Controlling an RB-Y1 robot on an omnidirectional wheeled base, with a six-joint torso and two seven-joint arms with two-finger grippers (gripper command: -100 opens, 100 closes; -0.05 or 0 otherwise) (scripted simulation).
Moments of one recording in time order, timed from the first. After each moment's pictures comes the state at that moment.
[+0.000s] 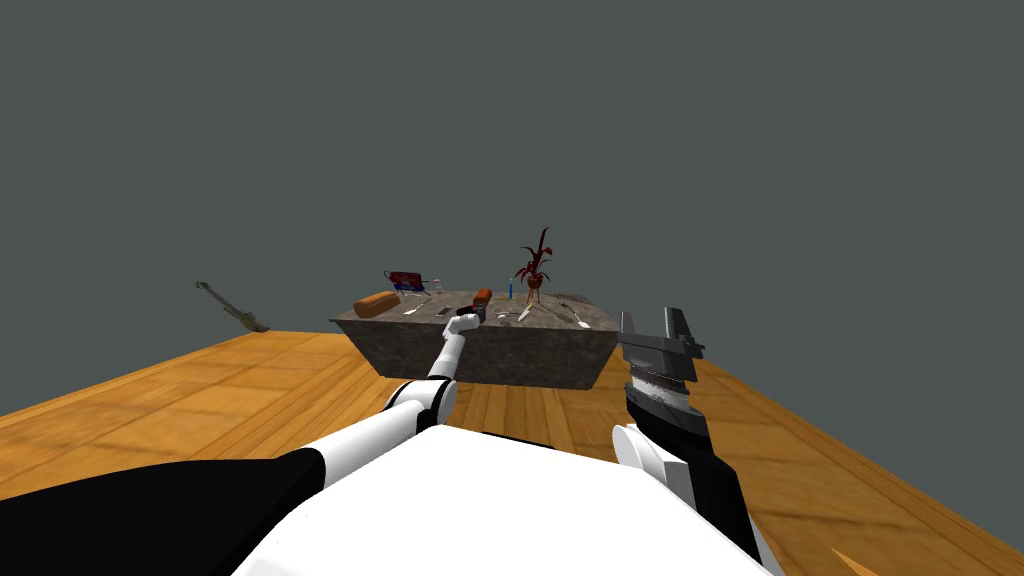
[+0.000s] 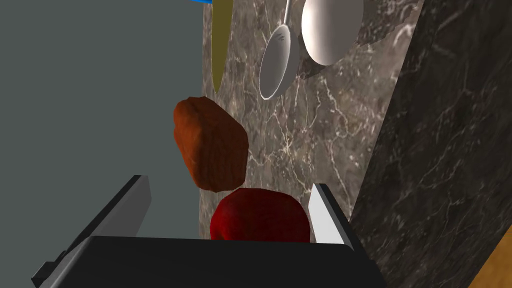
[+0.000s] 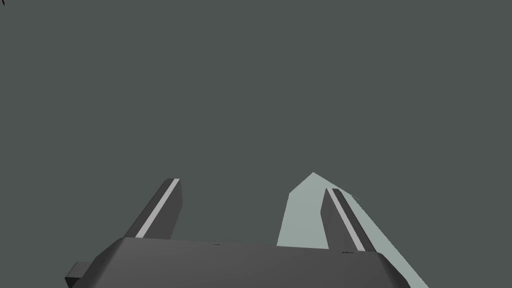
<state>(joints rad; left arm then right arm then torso) -0.59 0.13 0.32 -1.18 0.19 0.65 -0.16 0.51 0.03 0.02 -2.40 -0.07 -0.47 -0.11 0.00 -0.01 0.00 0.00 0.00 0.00</state>
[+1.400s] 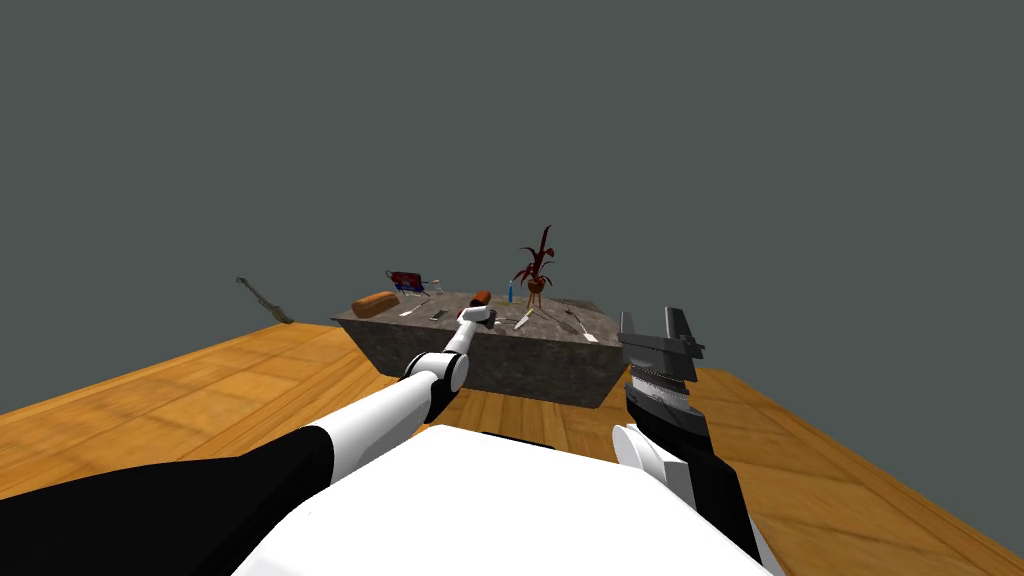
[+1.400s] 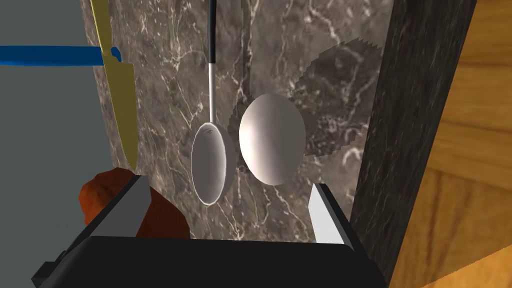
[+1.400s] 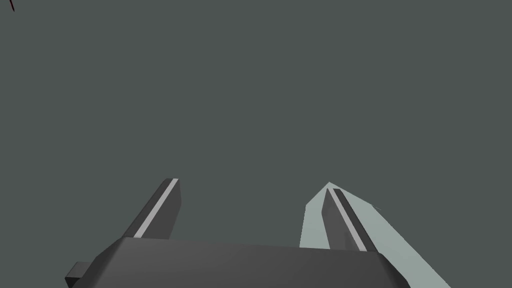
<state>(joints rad) -0.84 0.13 0.33 -0.83 0.15 0.91 -0.21 0.51 0.03 0.02 -2.40 -0.07 -0.47 -0.11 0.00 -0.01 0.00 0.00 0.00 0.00</state>
